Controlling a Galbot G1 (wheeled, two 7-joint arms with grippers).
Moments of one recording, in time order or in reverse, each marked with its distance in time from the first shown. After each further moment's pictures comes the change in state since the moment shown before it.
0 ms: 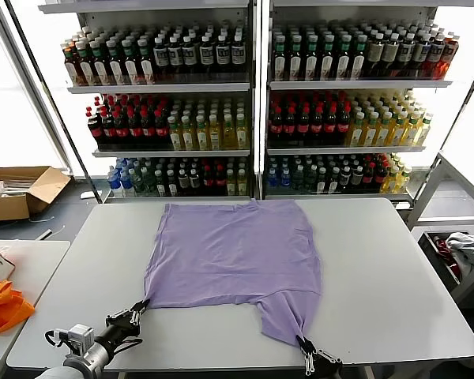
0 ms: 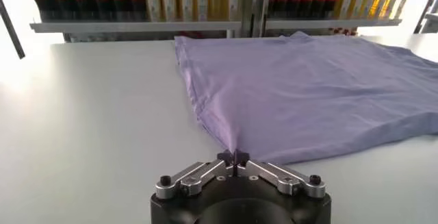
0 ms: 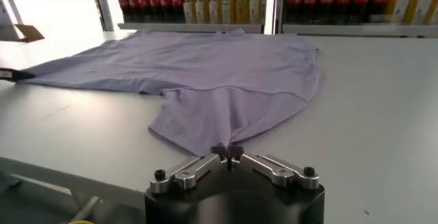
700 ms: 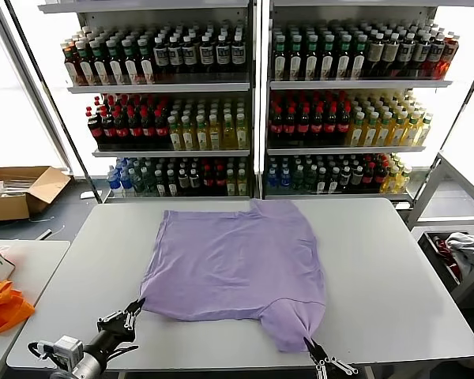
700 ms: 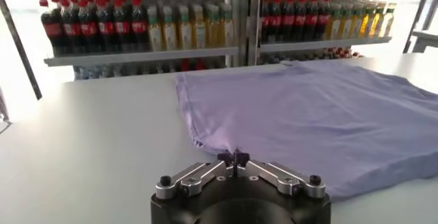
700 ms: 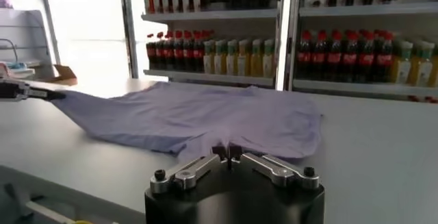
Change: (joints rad) left arm 0.135 -0.089 -0.100 -0.196 0.101 -0.033 0.040; right arm -0.137 -0.009 0.062 0.068 0.043 0.236 -0.047
